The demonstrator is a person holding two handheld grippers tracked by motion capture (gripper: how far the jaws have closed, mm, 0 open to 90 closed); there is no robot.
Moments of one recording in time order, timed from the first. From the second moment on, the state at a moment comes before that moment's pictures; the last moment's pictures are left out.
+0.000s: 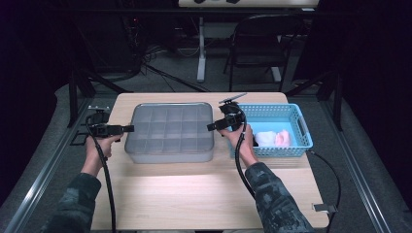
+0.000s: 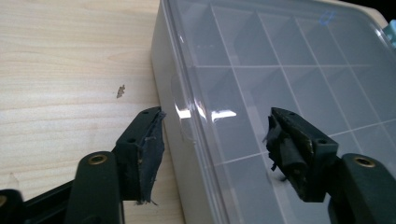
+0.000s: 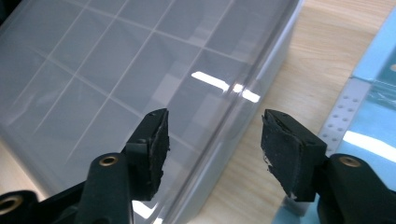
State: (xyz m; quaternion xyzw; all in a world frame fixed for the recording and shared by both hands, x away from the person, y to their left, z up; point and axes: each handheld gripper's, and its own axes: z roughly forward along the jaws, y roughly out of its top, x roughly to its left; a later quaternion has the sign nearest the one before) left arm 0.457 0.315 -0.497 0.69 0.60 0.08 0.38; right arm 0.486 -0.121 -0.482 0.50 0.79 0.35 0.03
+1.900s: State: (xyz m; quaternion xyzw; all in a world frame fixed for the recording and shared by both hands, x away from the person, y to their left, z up) left arm 0.465 0.314 -0.510 0.69 0.60 0.05 0.40; right arm 0.504 -0.128 -0.508 0.55 0.74 0.38 -0.07
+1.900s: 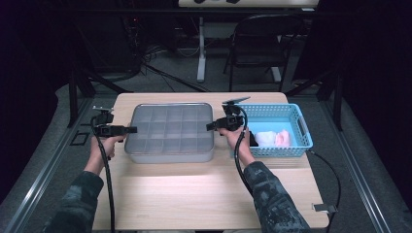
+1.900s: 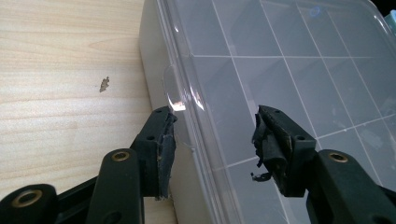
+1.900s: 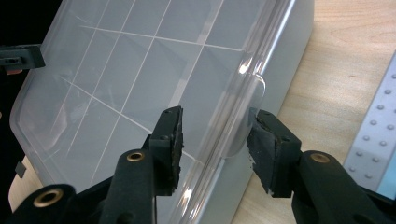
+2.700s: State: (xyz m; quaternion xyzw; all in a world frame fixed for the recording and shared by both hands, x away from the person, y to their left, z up) left arm 0.452 0.316 -0.489 0.67 0.61 0.07 0.42; right arm 0.493 -0.139 -0.493 0.54 0.72 0.42 -0.07
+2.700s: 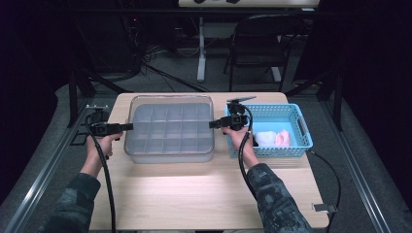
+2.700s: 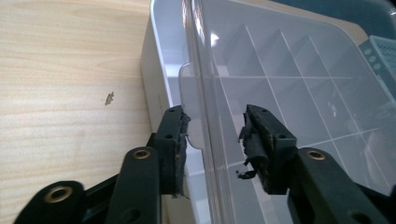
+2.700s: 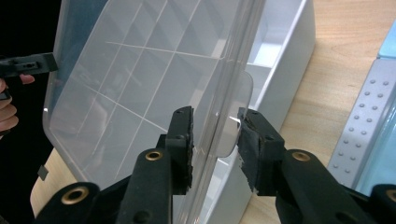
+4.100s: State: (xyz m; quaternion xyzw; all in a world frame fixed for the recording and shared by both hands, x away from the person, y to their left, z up) left arm 0.389 0.326 -0.441 0.67 0.56 0.07 0.49; right arm 0.439 -0.155 -0.437 0.50 0.73 0.47 -0.05
